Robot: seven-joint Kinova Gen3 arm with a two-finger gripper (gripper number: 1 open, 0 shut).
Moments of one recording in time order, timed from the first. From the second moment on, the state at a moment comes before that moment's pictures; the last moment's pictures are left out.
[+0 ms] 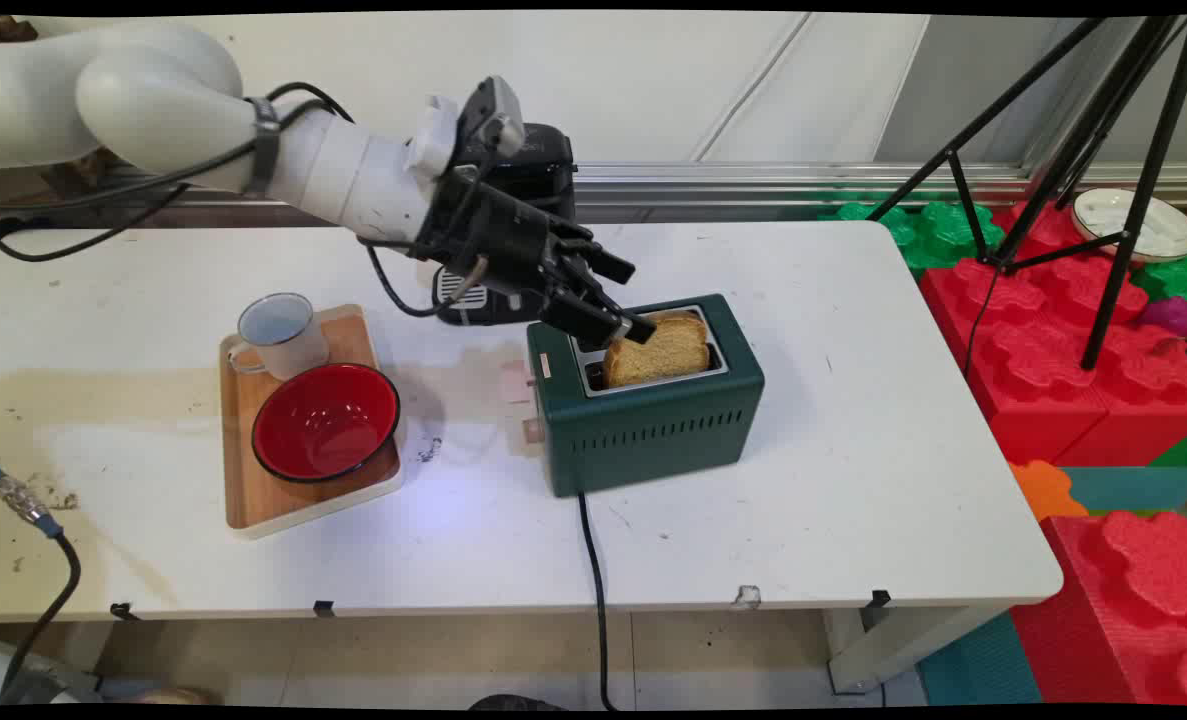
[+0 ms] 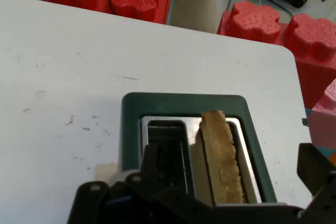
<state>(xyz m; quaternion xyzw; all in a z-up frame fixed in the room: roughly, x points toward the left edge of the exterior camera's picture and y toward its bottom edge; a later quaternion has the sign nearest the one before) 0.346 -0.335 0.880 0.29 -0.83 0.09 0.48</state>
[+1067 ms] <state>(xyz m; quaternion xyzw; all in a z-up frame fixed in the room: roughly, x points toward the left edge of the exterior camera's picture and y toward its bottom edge) 0.405 -0.280 0.899 0.26 -0.86 0.10 0.44</state>
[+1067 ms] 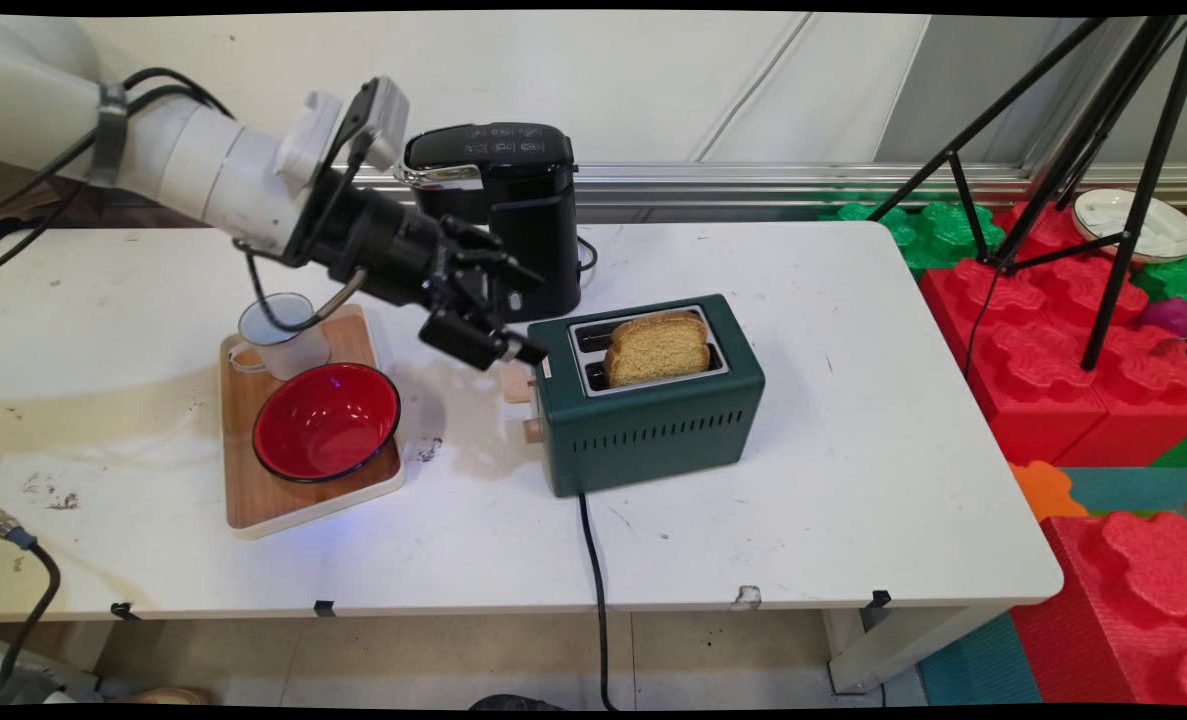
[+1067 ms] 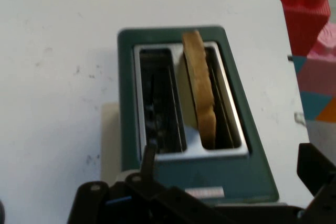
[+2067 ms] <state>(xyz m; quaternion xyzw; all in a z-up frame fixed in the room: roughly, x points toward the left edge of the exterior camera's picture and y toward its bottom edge) 0.433 -0.252 0.880 0.26 -0.88 0.10 0.39</state>
